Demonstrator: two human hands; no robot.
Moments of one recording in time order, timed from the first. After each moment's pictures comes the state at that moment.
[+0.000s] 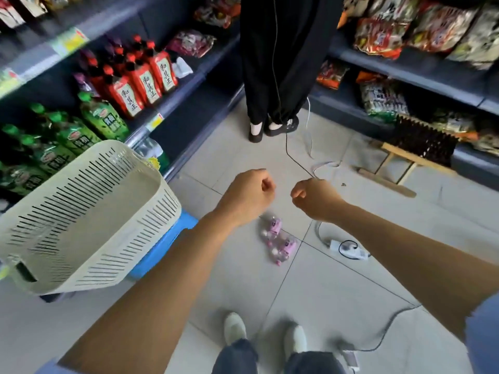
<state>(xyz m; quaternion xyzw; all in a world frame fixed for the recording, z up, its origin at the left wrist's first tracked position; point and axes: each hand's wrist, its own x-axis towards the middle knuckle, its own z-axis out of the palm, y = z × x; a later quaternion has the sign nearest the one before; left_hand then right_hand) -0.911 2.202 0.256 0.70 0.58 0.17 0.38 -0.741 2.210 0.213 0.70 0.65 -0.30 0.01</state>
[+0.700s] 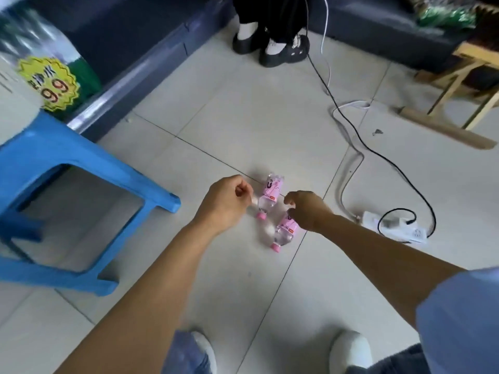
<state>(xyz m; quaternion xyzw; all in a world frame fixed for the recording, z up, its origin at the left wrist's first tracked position) -0.865 2.194 -0.217 0.62 0.65 0.16 0.40 -0.673 2.206 -0.301 0.69 0.65 -0.32 0.07</state>
